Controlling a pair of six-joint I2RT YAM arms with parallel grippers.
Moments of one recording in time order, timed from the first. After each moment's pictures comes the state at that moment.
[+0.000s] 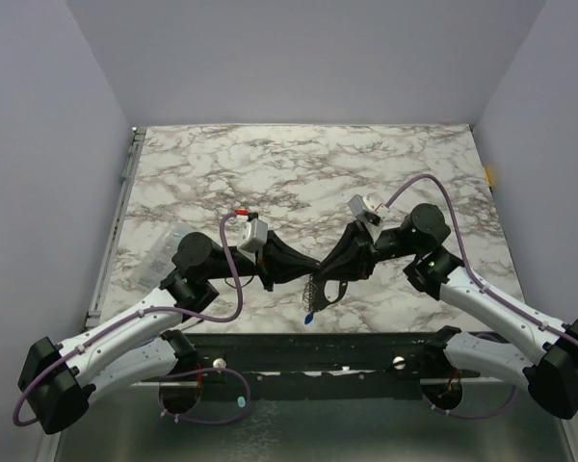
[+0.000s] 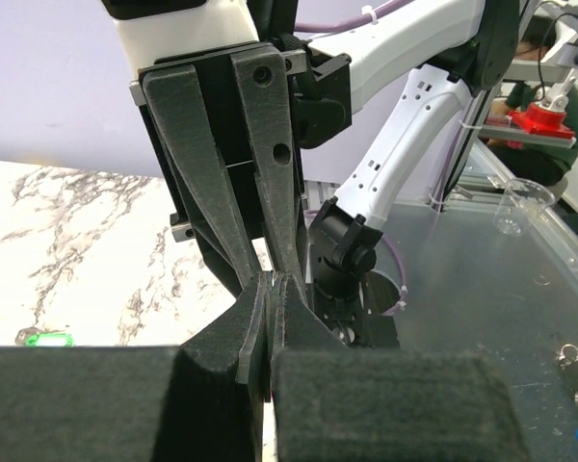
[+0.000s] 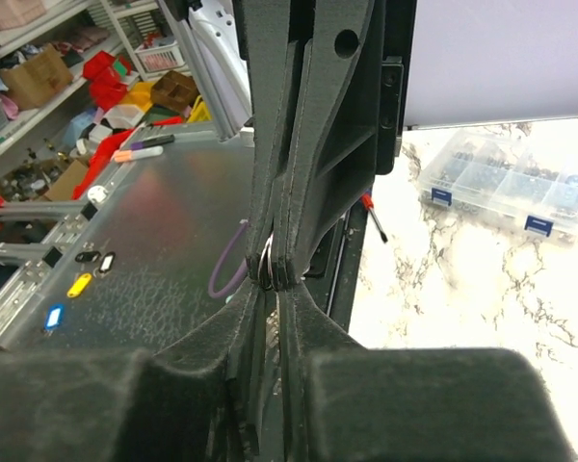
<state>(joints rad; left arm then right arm) -0.81 0.88 0.59 0.59 0.73 -0.31 0.66 1.03 0.69 0.51 -1.15 0.36</state>
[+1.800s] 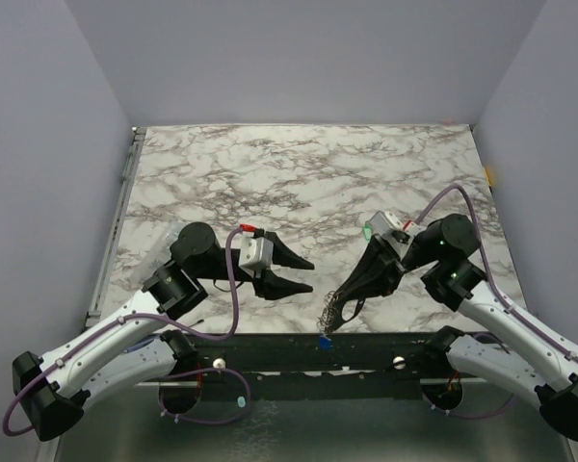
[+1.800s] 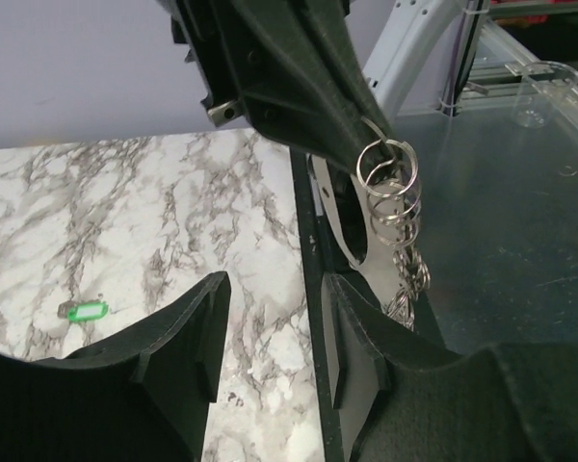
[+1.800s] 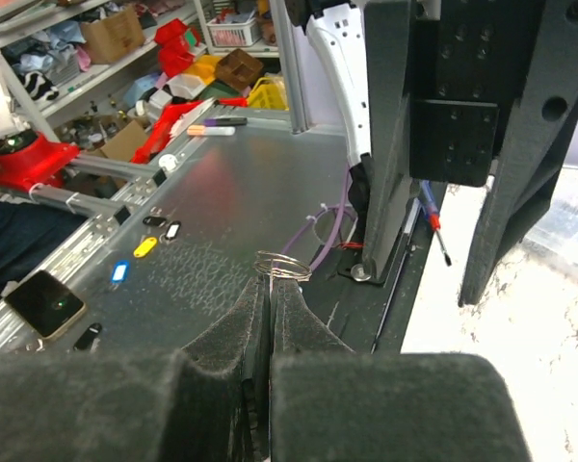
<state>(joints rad) -0.82 0.81 0.73 0.13 0.83 0.03 0.66 0.86 0.71 0.46 -1.31 0.41</state>
